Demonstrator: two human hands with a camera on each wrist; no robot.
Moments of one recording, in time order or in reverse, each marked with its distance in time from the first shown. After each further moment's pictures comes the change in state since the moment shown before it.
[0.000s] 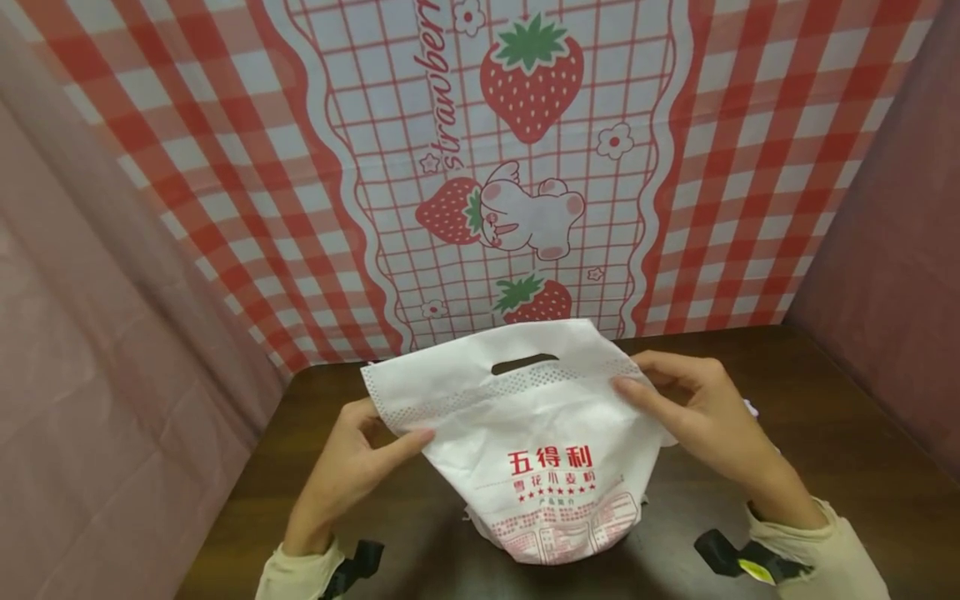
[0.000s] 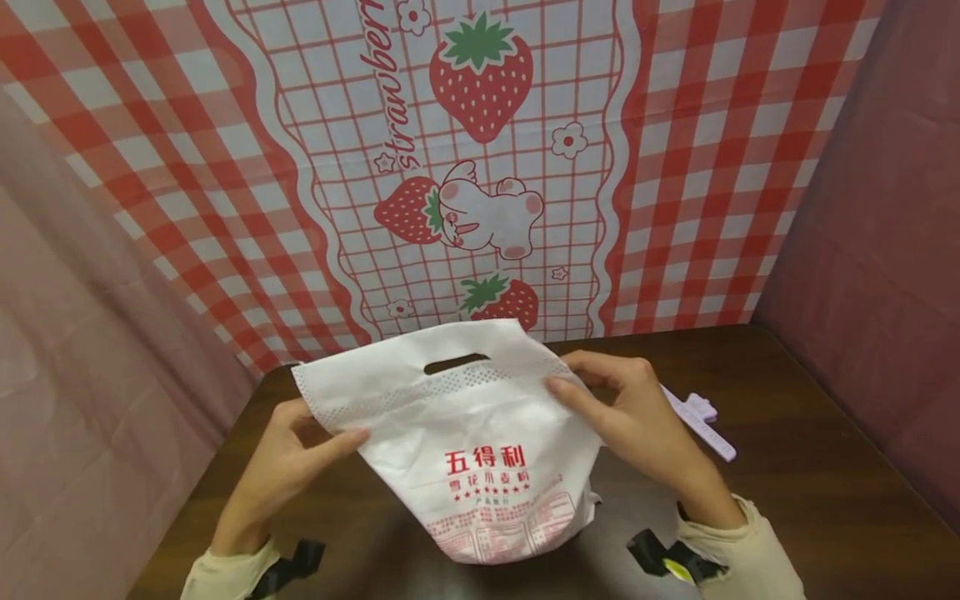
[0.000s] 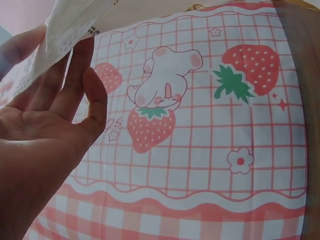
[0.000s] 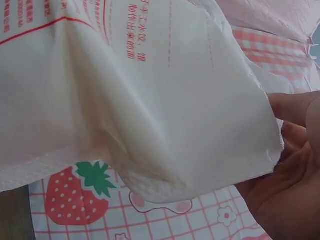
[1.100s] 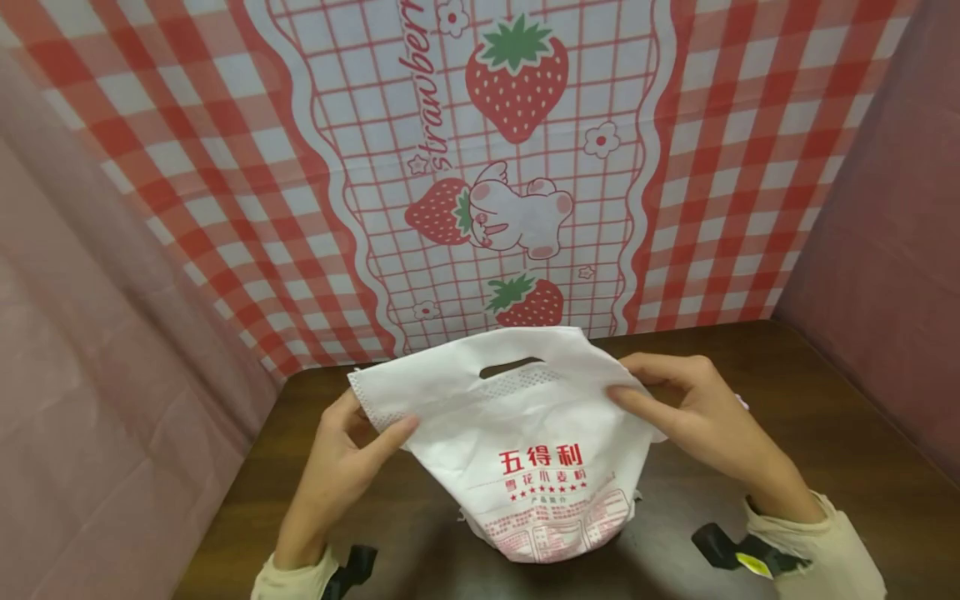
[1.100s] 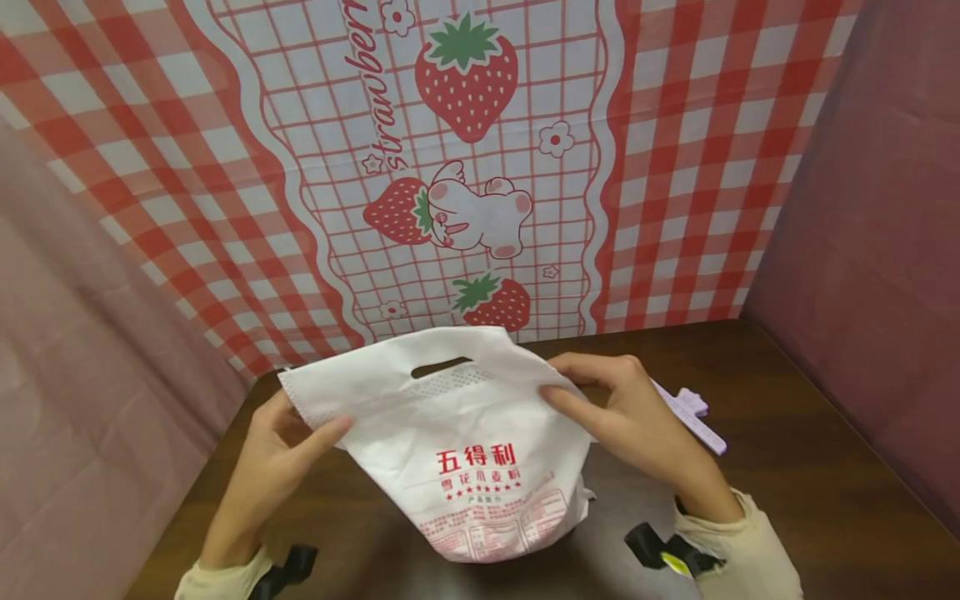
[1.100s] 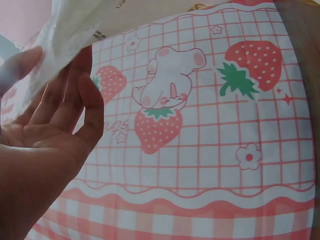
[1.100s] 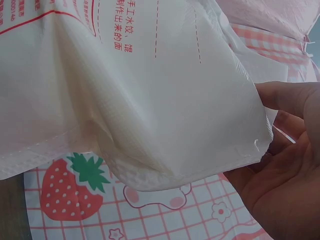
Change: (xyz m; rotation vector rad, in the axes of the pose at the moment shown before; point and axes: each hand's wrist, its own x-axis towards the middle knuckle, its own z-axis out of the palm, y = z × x) left_hand -0.002 0.006 0.004 0.039 0.140 0.051; right_hand 0.001 0.001 -0.009 0.067 -0.129 -0.032
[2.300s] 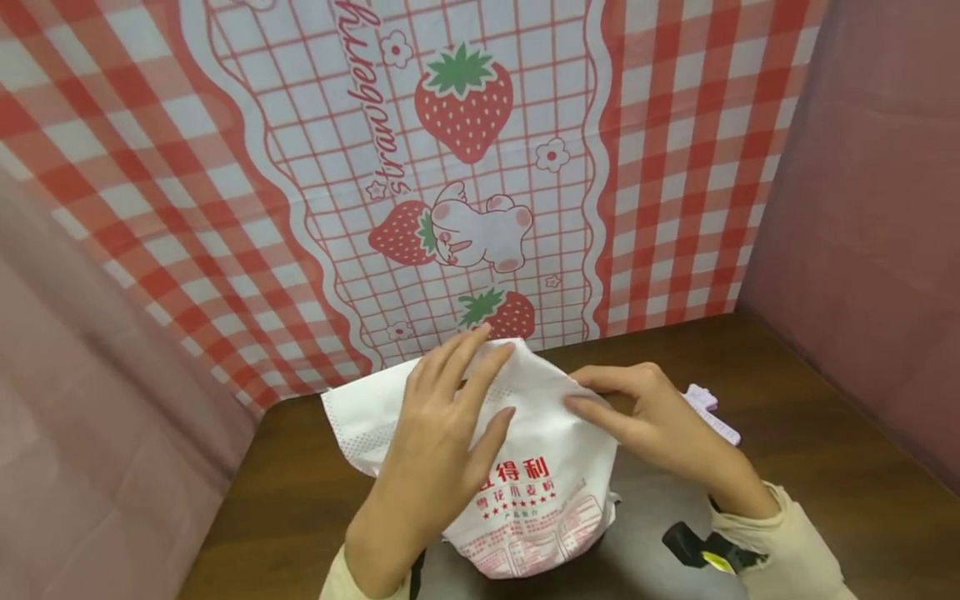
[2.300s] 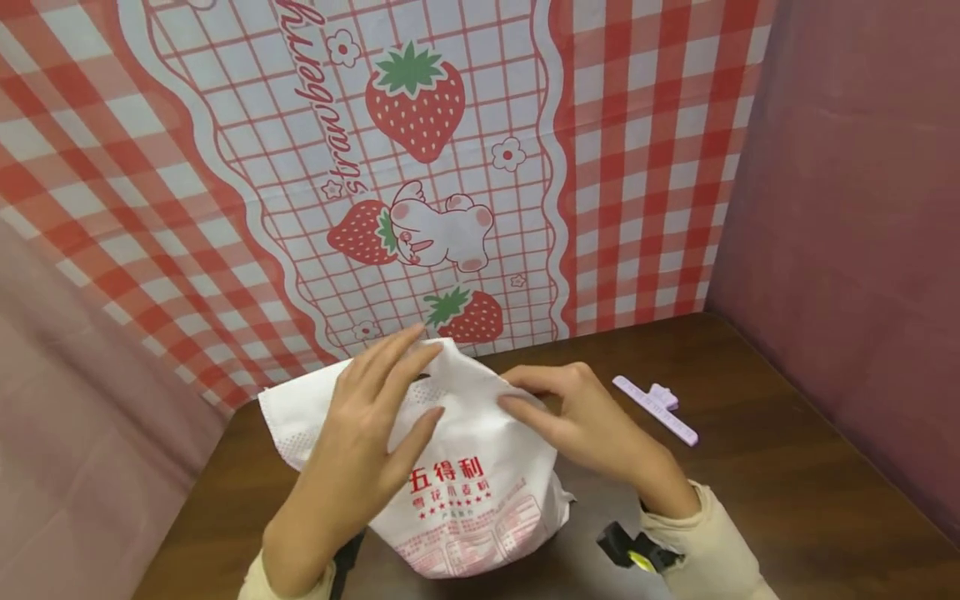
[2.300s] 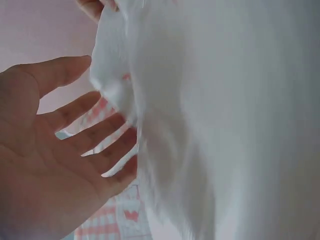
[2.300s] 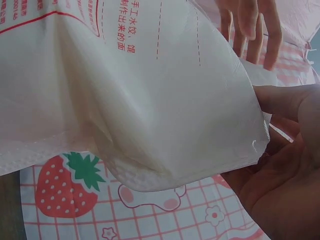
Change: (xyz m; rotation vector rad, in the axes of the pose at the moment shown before) left_hand 0.041 0.077 0.099 0.689 -0.094 0.482; right_hand -0.003 0.007 -0.002 -0.049 0.001 -0.129
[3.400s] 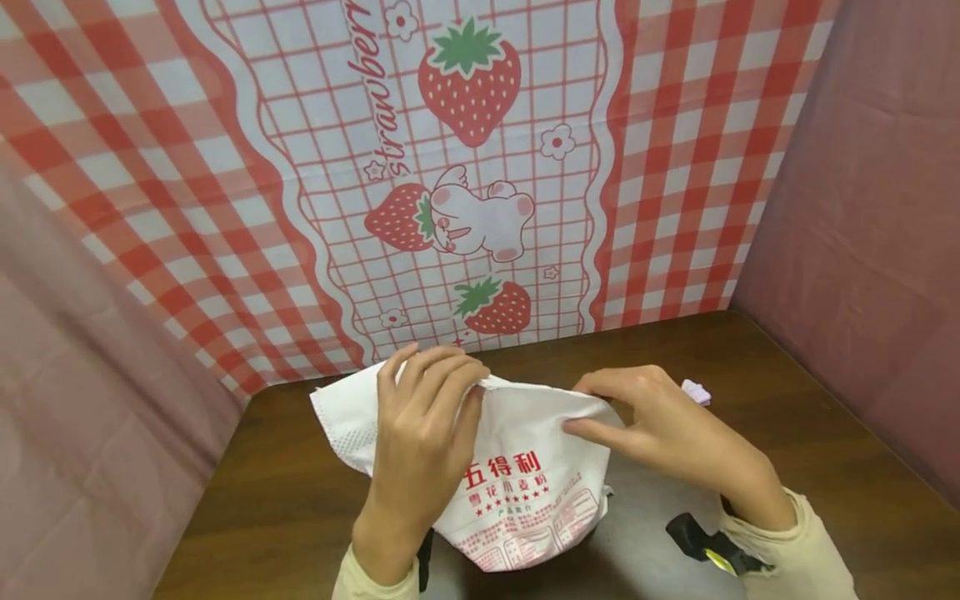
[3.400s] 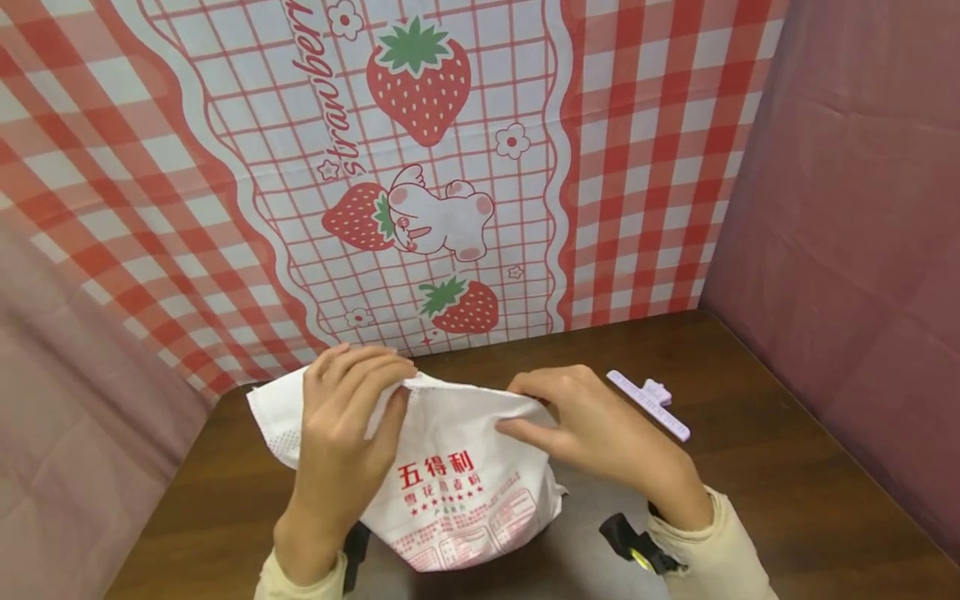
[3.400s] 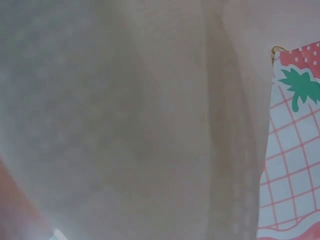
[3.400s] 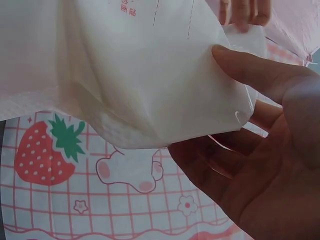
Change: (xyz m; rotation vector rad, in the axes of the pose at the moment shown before) left_hand -0.012 -0.015 0.018 0.021 0.387 0.068; right_hand -0.001 -0.011 0.001 -0.330 -0.104 -0.055
